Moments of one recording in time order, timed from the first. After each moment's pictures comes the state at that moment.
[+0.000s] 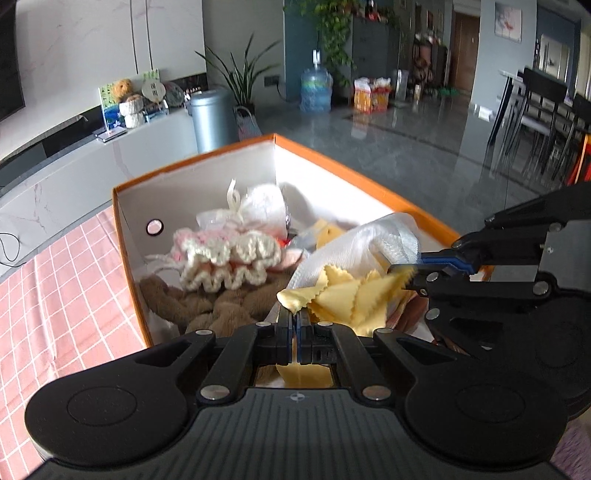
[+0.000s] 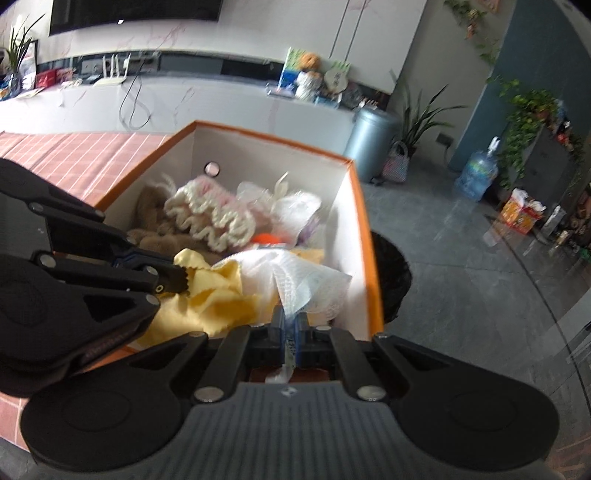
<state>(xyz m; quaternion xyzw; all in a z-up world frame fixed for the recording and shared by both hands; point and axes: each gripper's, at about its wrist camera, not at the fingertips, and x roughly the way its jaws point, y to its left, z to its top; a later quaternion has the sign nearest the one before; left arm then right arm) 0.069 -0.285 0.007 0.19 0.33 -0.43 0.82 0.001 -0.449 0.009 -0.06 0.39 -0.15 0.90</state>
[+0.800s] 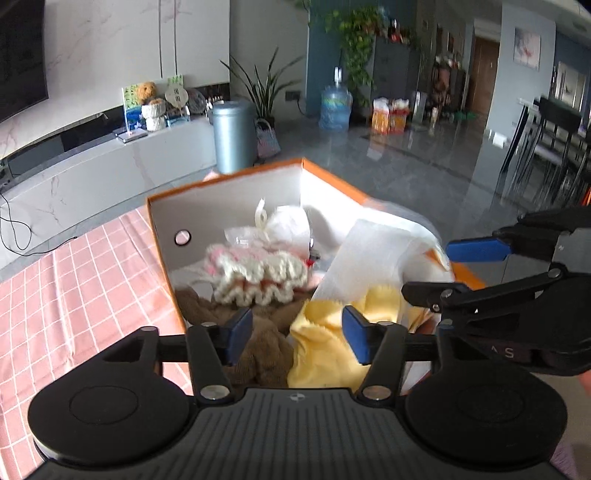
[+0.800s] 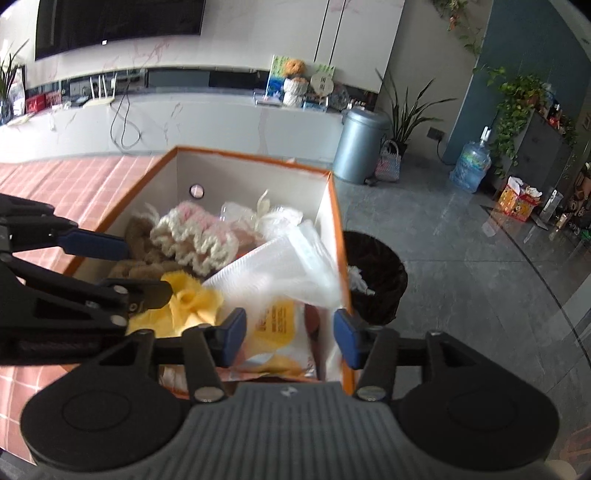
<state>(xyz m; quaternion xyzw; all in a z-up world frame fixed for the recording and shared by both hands) 0.076 -0.260 0.036 0.13 0.31 -0.42 0.84 -0.006 -0.465 0.034 -0.03 0.37 -0.16 0.92</state>
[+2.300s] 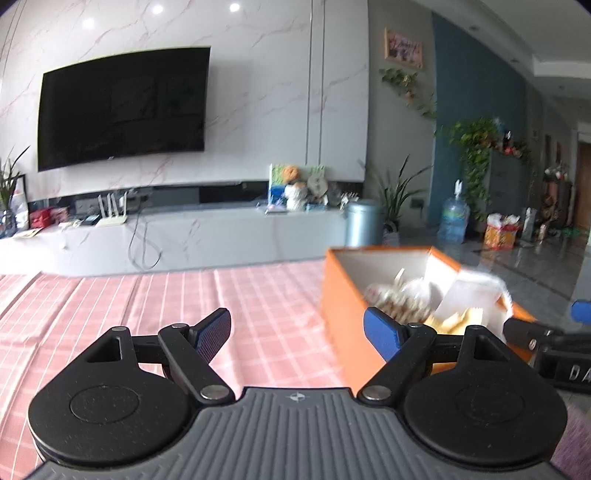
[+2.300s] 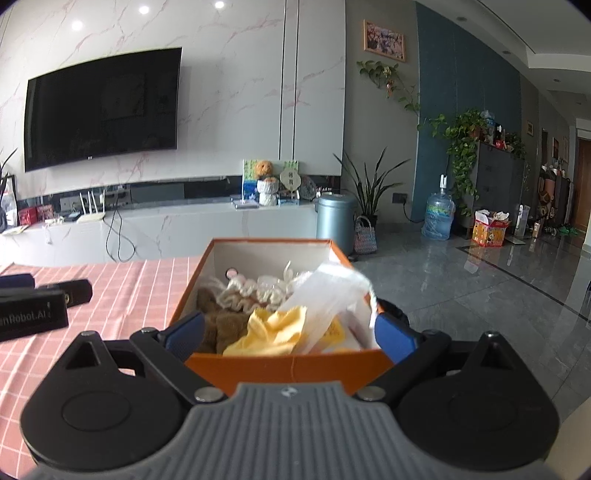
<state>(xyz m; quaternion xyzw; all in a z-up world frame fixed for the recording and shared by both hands) 0.010 -0.143 0.051 0.03 0.18 -0.23 0.96 -0.103 -0.367 0.035 0.03 0.19 -0.21 0.96</state>
